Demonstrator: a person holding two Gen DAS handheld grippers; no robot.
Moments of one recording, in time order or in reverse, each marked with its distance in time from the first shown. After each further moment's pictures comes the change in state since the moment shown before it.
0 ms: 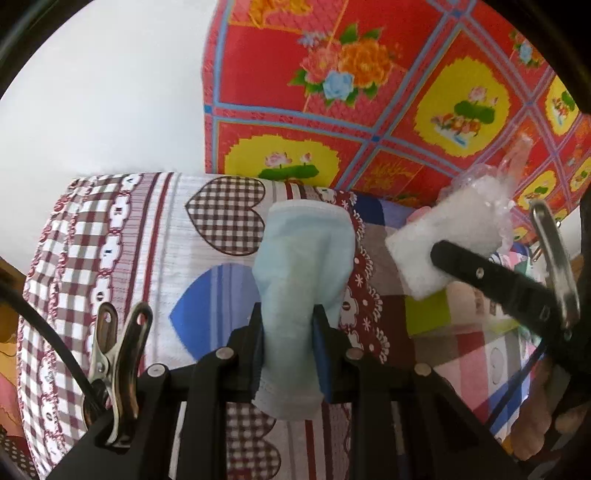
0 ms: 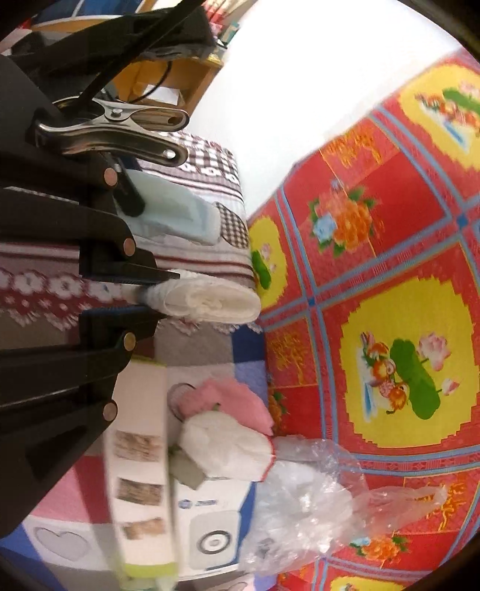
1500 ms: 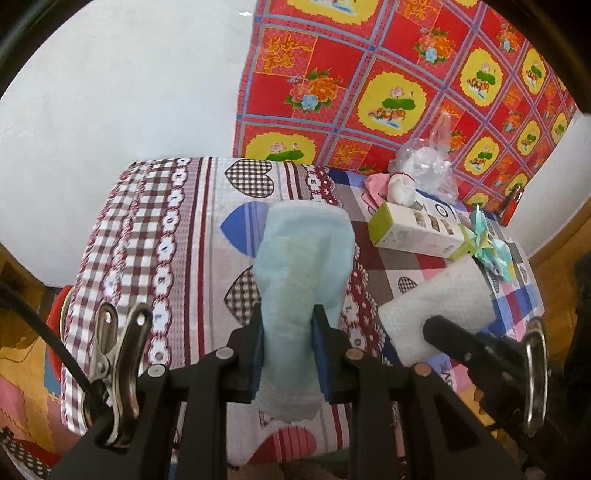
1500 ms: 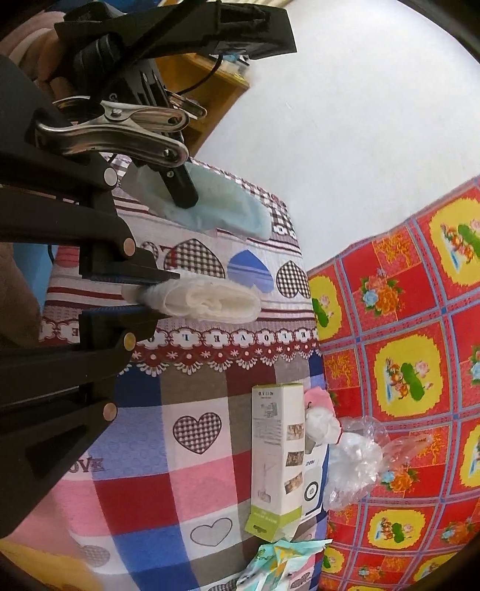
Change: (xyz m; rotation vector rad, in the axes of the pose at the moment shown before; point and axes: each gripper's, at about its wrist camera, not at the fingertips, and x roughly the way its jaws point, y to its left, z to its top) left arm -0.135 -0.008 -0.102 0.058 -0.070 -0.016; right arm -0.113 0.072 -0.139 -0.029 -0.052 0.003
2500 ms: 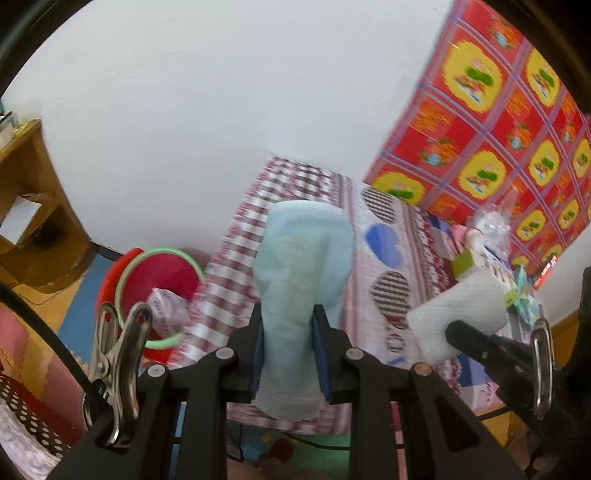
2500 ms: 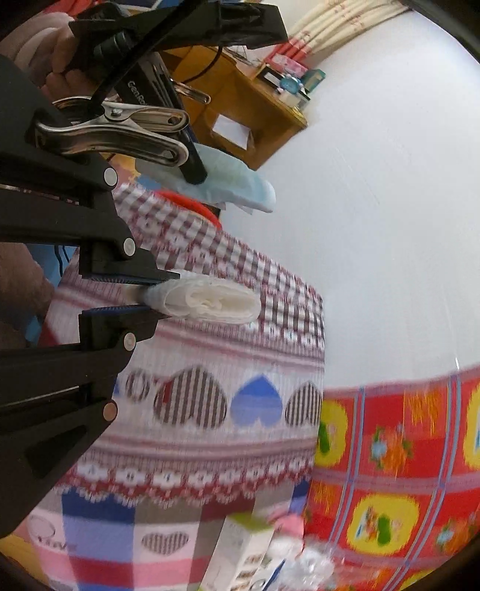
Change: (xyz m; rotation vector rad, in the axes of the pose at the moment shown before) left arm -0.068 0.149 -0.042 -0.242 -0.102 0.143; right arm 0.061 0.146 0.004 -0.210 0.103 0.112
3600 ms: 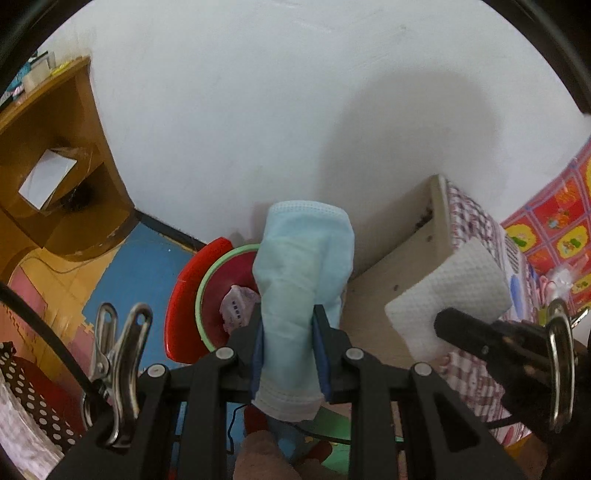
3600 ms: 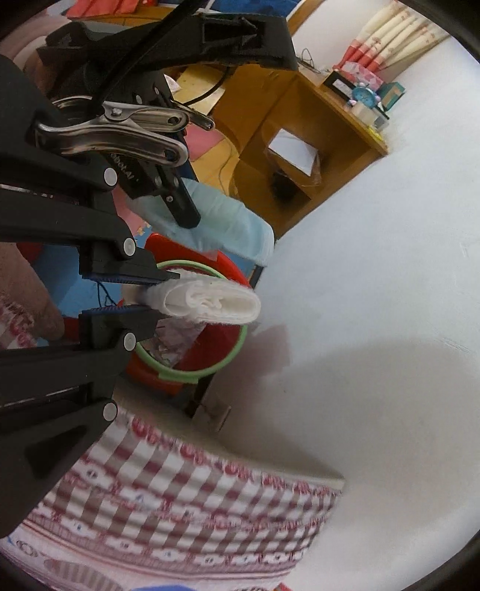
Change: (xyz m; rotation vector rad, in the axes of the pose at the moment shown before) left arm 0.078 0.229 0.059 -0.148 0.126 0.083; right arm 0.211 0.173 0.059 -0.176 0.253 0.055
